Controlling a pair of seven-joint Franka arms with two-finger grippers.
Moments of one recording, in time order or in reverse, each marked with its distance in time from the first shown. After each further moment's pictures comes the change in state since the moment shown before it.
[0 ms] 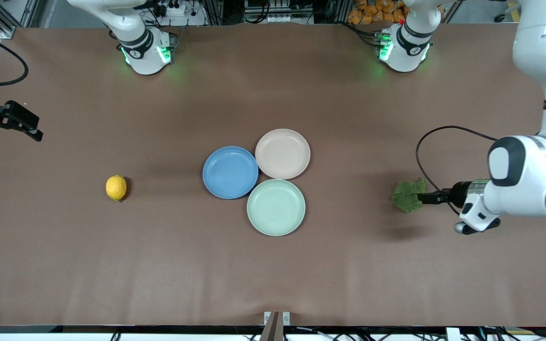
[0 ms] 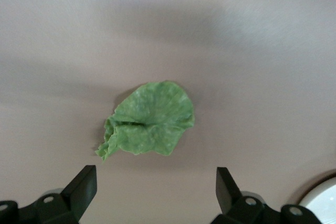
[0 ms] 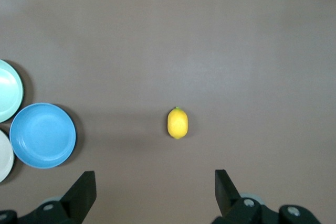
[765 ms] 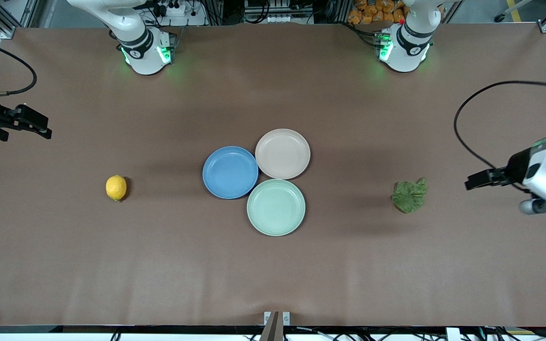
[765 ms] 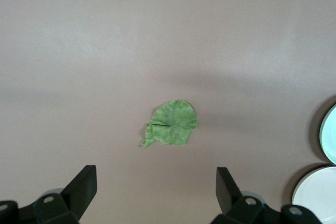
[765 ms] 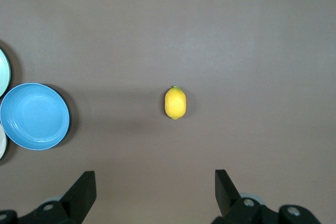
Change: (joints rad) left arm 0.001 -0.257 -0.008 0.105 0.112 -0.140 0.000; right arm -0.001 0.026 -0.008 0.000 -0.013 -0.054 0.000
